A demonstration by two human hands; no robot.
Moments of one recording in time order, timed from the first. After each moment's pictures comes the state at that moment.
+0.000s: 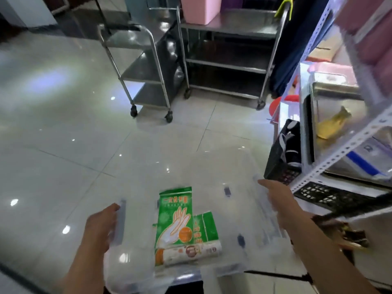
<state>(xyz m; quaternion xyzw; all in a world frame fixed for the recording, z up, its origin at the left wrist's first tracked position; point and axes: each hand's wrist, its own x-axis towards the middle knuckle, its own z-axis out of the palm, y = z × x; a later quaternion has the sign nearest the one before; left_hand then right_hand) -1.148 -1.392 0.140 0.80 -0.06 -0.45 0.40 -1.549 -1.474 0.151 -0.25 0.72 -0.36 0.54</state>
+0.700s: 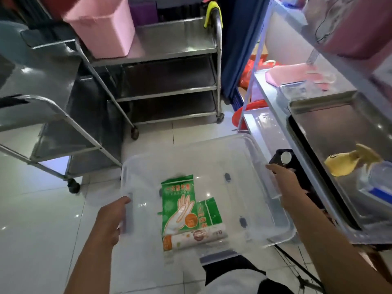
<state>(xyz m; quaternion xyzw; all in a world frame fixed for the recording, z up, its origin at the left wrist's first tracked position) -1.163 -1.998 0.132 0.76 -0.28 -0.54 0.24 -1.566 -1.906 0.142 -0.01 0.75 -0.48 0.45</state>
